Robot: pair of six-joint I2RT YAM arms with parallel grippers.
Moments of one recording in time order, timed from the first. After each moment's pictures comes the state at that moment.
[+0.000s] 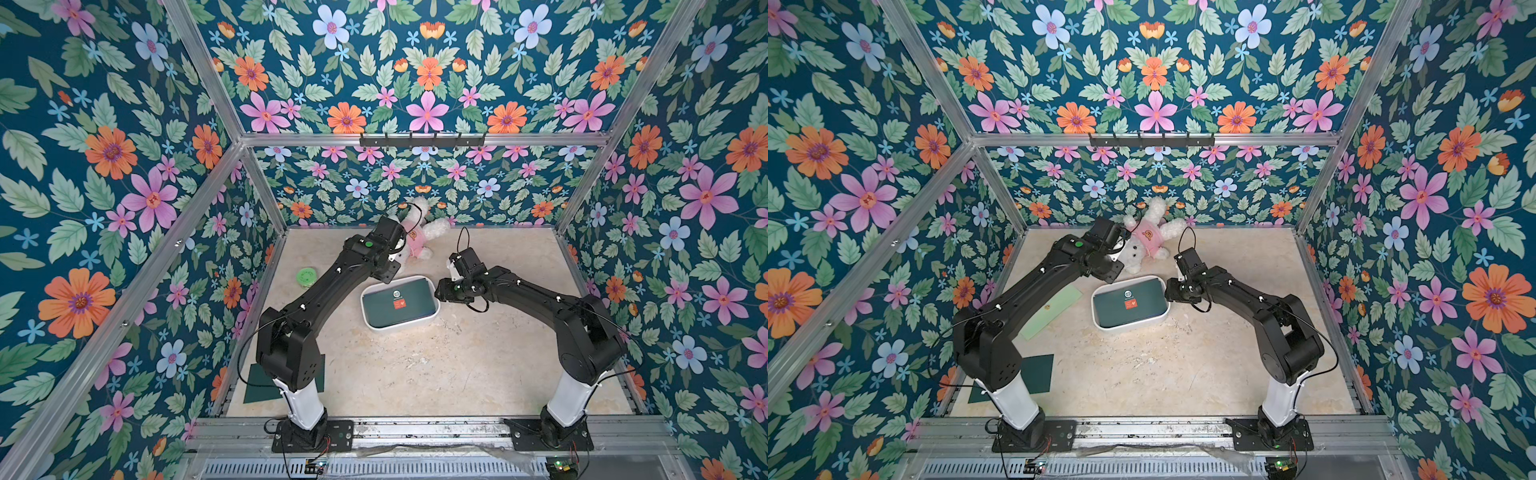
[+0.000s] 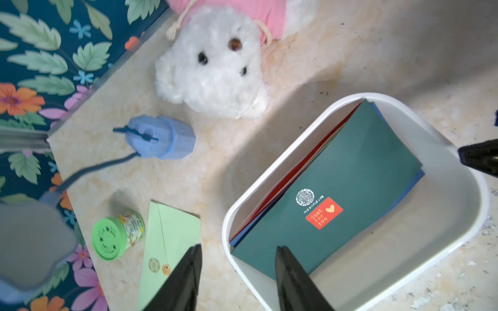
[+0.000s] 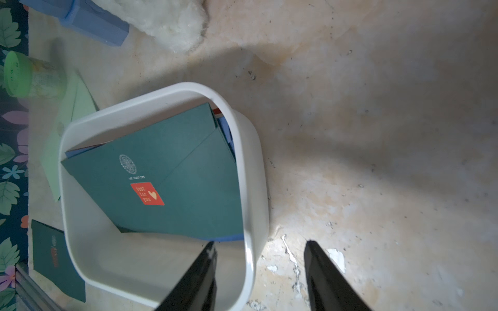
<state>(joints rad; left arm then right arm) -0.55 1.71 1.59 -0.93 -0.26 0.08 0.58 1.81 1.27 -0.46 -0.18 0.53</state>
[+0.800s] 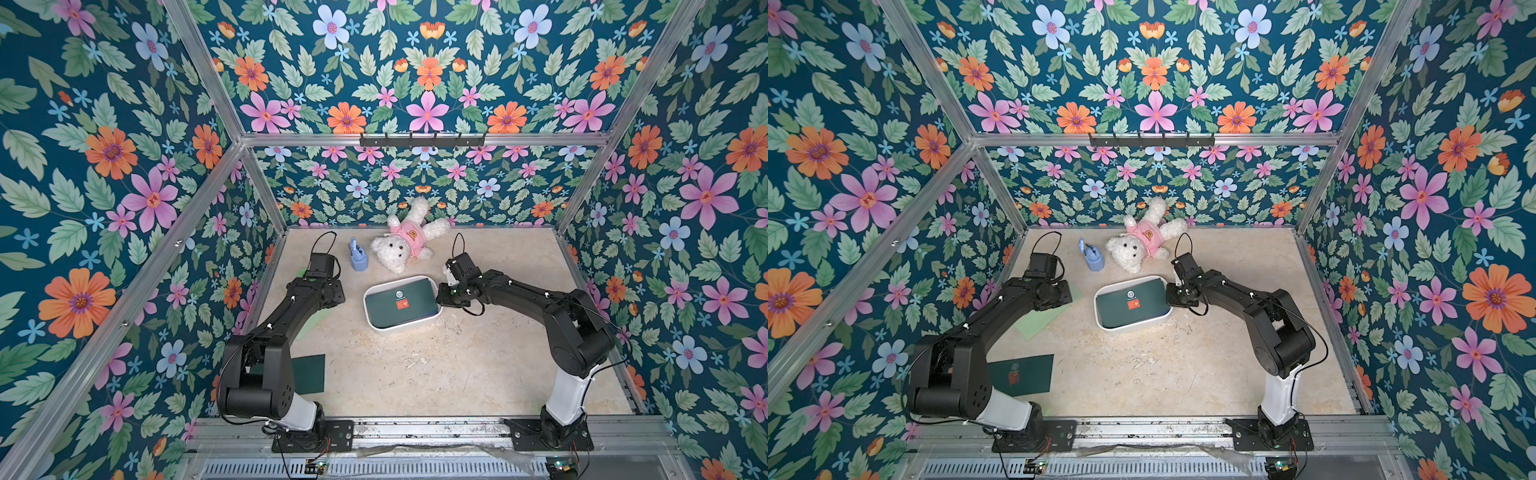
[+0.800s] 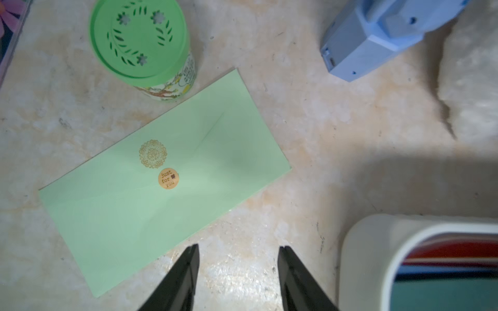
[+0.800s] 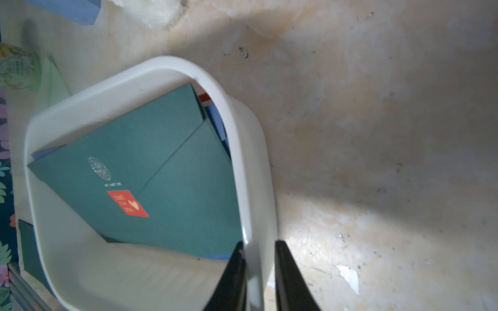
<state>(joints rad) -0.12 1.52 0.99 -0.53 -0.14 -0.39 0.57 1.84 1.23 -0.43 -0.19 0.55</state>
